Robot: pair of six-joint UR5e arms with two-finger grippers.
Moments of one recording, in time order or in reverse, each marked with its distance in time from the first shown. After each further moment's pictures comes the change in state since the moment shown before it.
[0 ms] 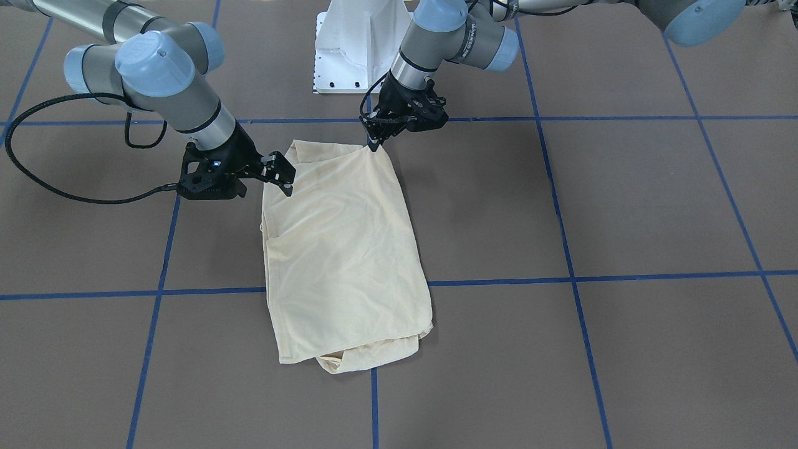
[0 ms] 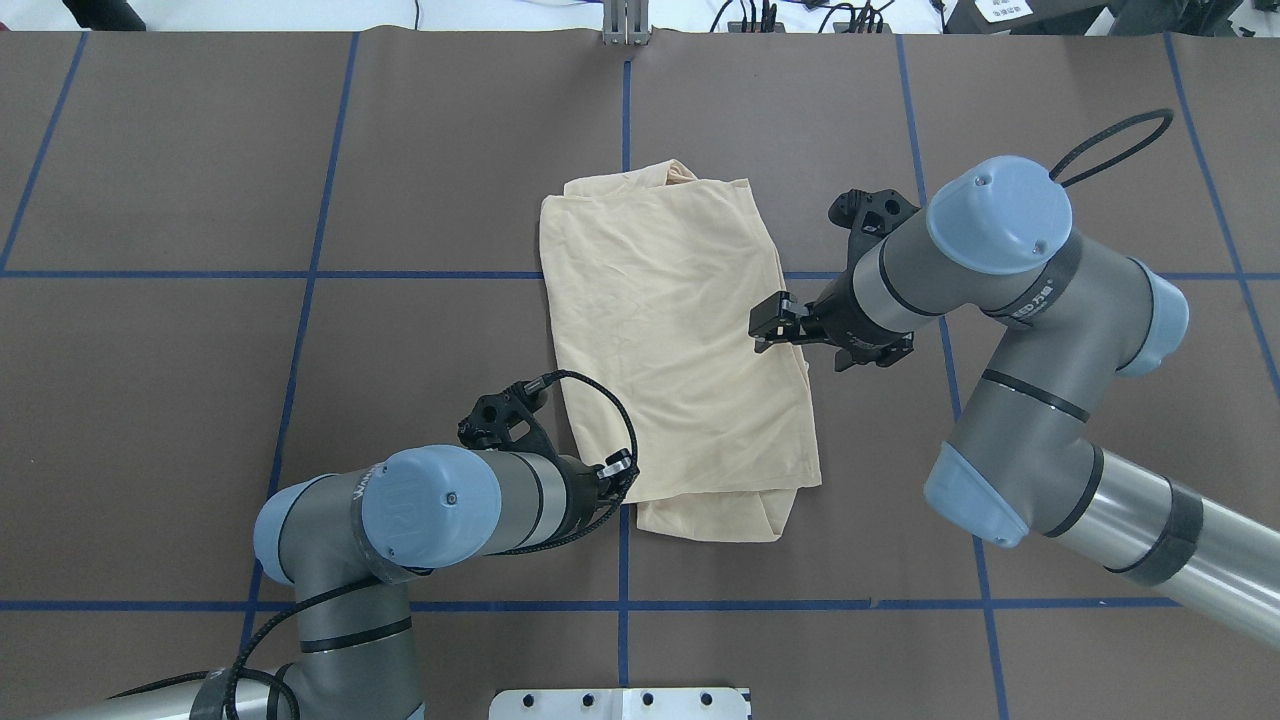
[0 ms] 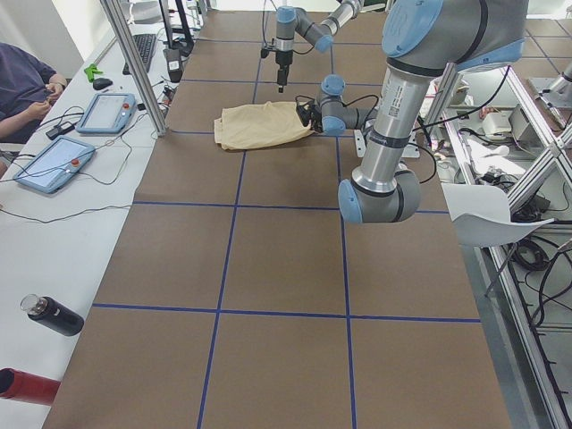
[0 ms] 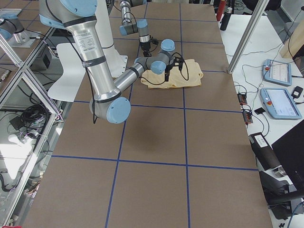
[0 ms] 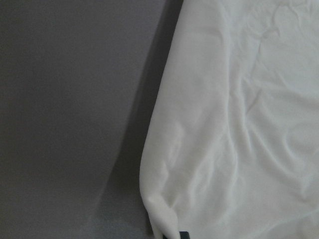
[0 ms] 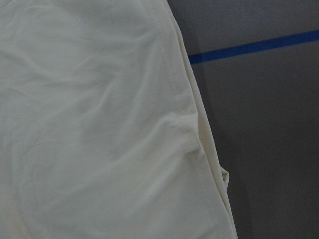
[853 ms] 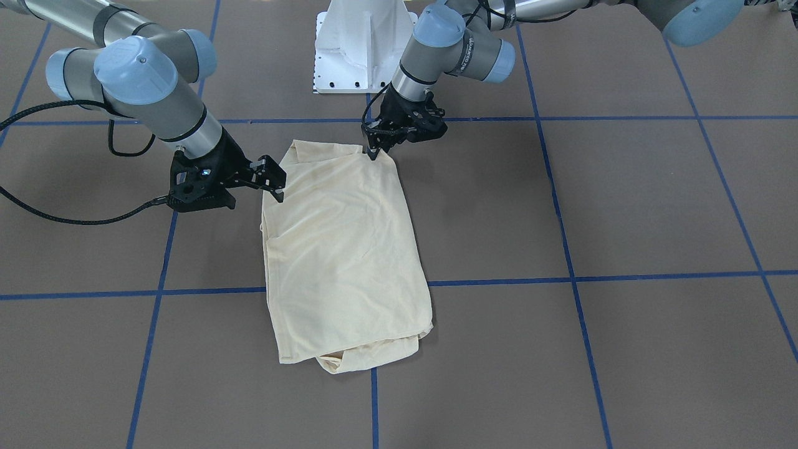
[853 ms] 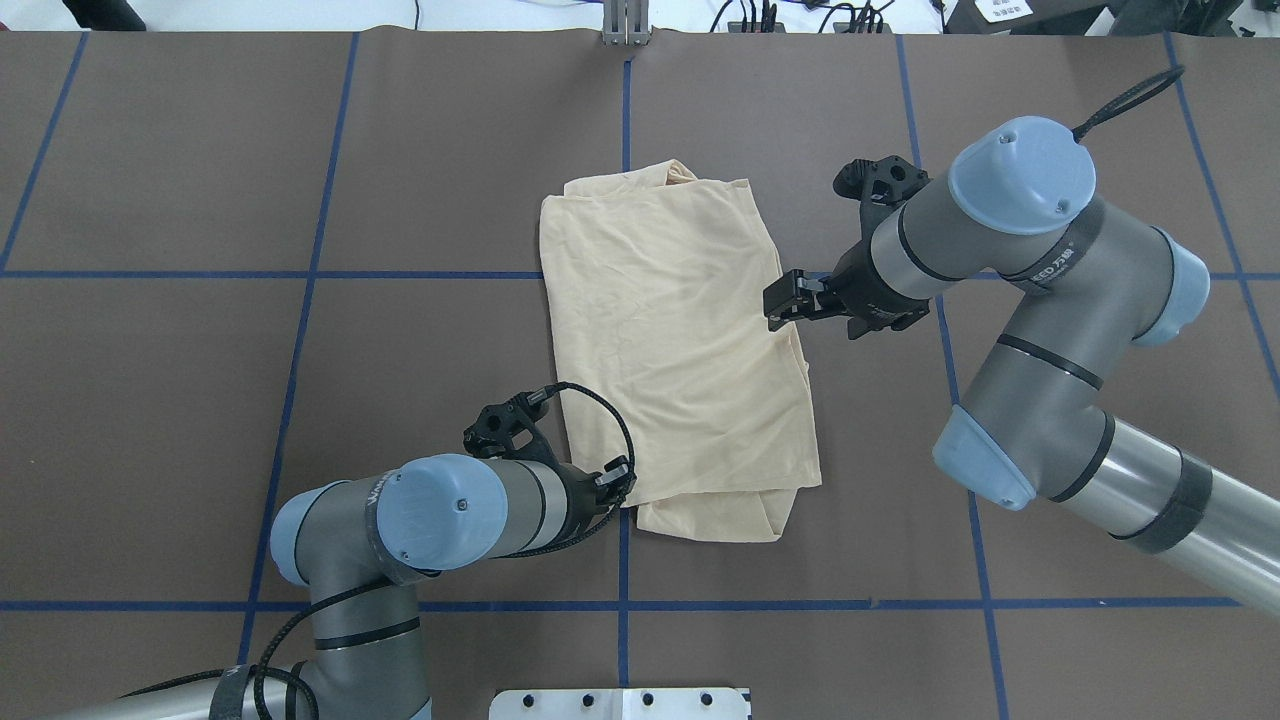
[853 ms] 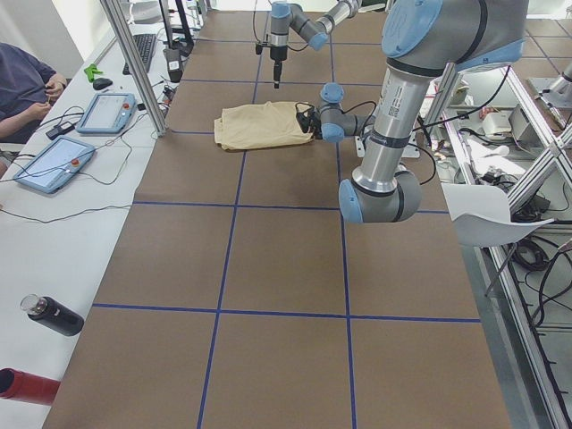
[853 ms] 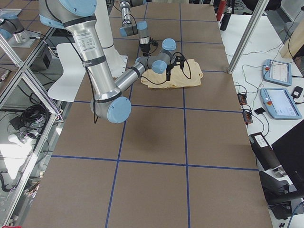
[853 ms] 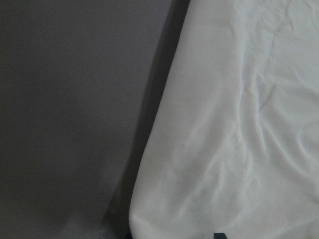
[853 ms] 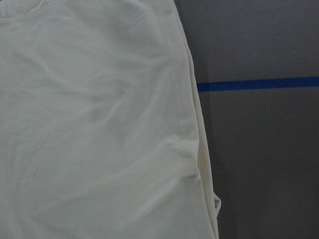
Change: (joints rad) left arm 0.008 -0.002 0.082 -0.064 0.004 0.007; right arm 0.077 0.013 -0.032 0.000 0.054 -0.237
